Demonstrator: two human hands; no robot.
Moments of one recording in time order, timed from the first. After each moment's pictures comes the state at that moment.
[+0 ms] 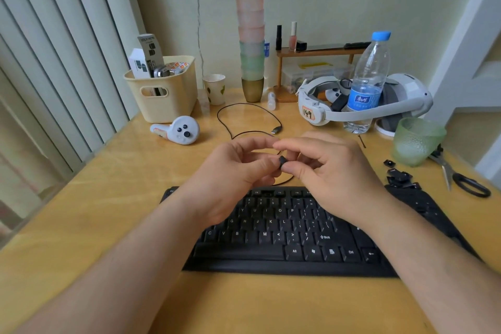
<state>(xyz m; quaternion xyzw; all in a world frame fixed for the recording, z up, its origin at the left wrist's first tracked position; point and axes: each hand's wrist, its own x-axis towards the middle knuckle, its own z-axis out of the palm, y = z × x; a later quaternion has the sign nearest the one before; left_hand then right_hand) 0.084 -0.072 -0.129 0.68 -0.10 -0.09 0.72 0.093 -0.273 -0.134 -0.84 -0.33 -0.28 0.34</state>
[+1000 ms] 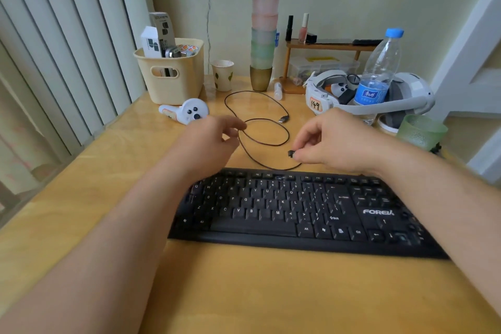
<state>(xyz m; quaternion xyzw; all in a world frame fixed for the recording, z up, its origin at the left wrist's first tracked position) 0.098 -0.012 -0.121 0.94 -0.08 0.09 0.33 0.096 -0.257 -0.082 -0.95 -0.14 0.02 0.27</state>
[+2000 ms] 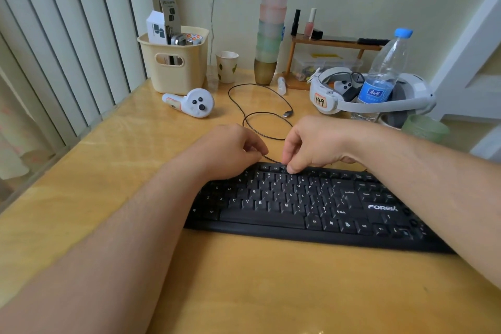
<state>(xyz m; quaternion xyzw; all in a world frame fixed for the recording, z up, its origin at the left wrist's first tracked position) 0.106 -0.016 -0.141 0.94 -0.15 0.01 0.29 0.122 -0.224 -0.087 -0.95 -0.11 0.21 0.18</state>
